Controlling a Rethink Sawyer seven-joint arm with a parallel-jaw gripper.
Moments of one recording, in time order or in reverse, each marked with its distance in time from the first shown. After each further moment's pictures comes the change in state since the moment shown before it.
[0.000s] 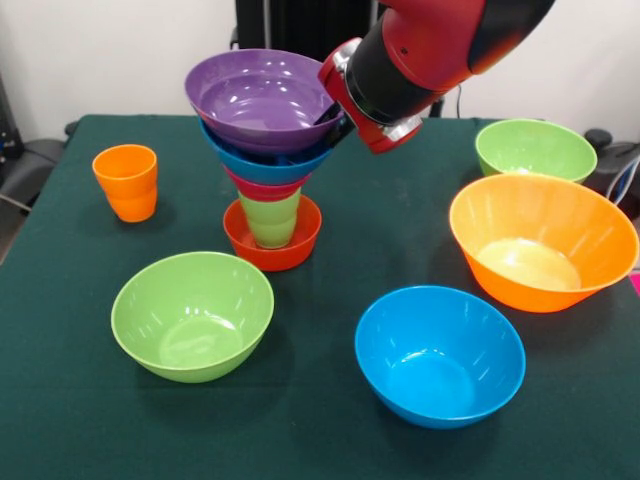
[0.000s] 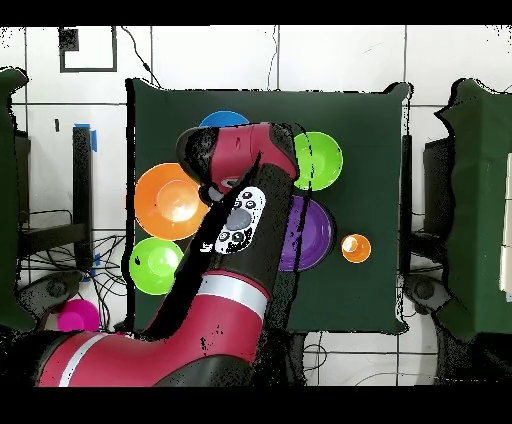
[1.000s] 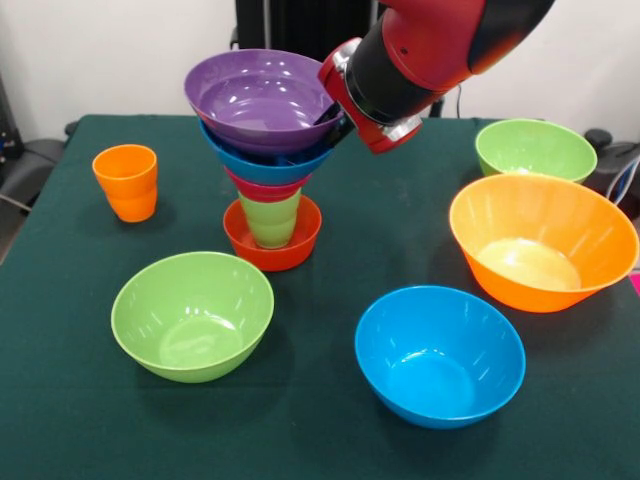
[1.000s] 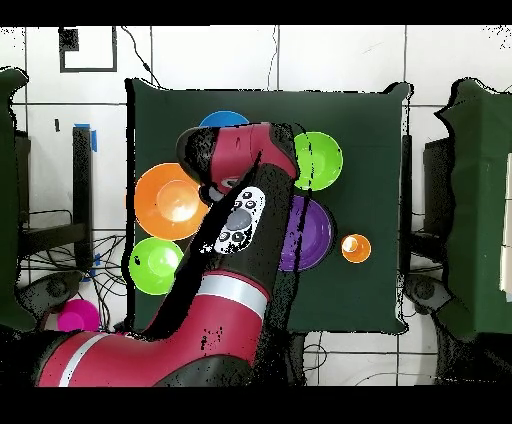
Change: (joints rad) arm 0.000 0.000 0.000 0.000 0.000 0.000 0.000
